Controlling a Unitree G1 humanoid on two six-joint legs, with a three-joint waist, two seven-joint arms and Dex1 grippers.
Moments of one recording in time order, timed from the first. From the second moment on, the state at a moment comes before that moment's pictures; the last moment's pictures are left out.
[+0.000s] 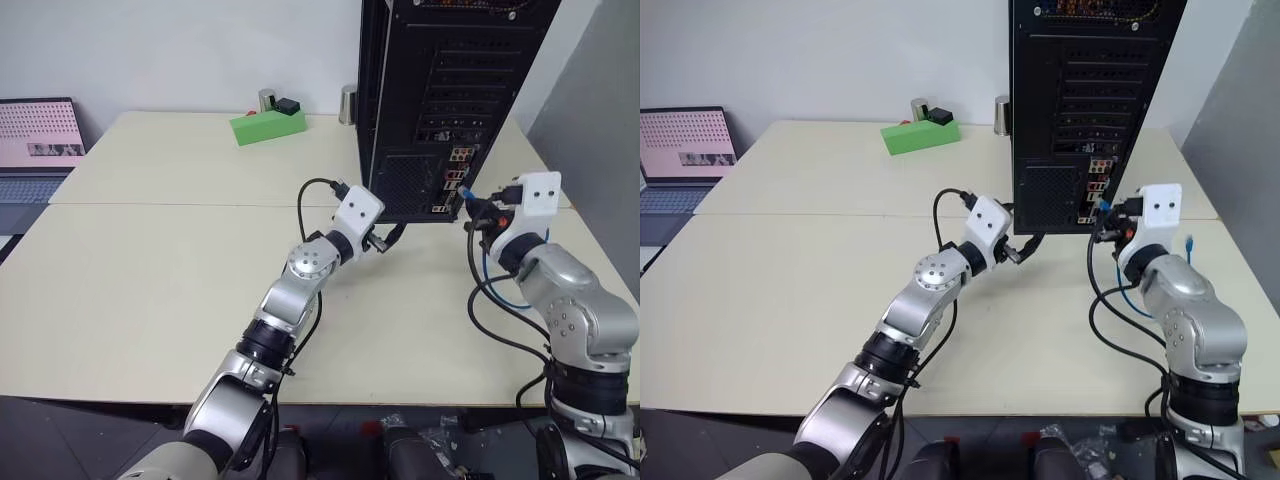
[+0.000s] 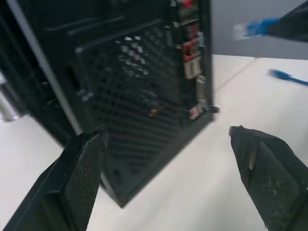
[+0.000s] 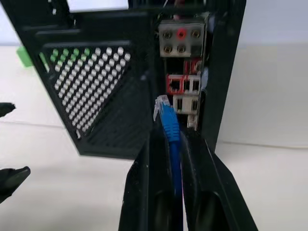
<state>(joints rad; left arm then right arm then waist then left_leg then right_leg) -0.74 0.04 -0.25 0.31 -0.02 0.17 -0.31 -0.52 -0.39 -0.22 -0.30 0.41 0.84 0.10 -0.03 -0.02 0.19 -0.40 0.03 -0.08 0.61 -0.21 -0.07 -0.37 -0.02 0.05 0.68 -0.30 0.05</state>
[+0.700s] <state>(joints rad) -0.78 -0.02 -0.20 0.36 -0.02 0.17 -0.29 -0.65 -0.31 -0.17 -0.02 0.29 0.69 0.08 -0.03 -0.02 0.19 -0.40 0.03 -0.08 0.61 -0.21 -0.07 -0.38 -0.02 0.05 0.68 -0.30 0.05</state>
